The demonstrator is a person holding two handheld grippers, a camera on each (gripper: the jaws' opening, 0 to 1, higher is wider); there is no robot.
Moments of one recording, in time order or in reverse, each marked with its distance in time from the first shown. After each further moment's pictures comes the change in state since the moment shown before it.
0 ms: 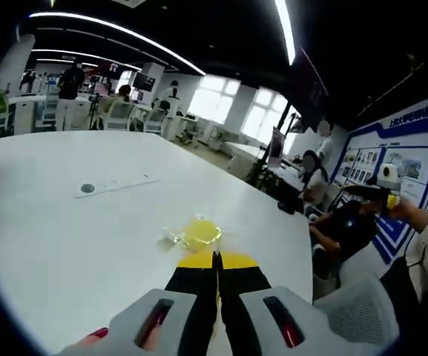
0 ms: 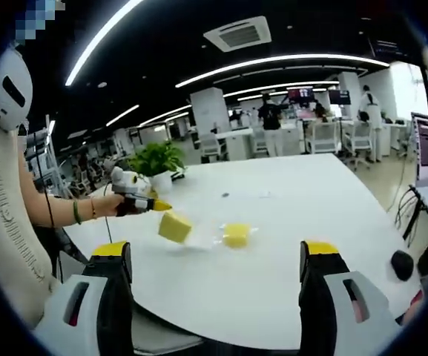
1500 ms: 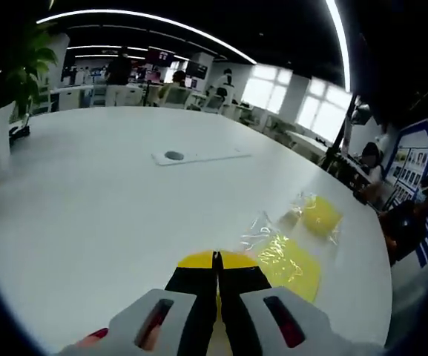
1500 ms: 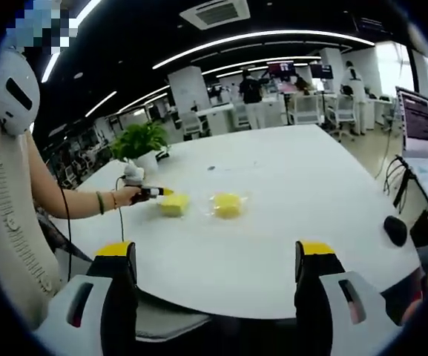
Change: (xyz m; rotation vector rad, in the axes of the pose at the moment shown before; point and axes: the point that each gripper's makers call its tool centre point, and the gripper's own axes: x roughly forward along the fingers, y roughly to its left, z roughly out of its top) left arm 0.011 0.191 -0.052 -0.039 0.050 0.329; right arm -0.008 0.003 -0.037 0.085 0.131 -0.085
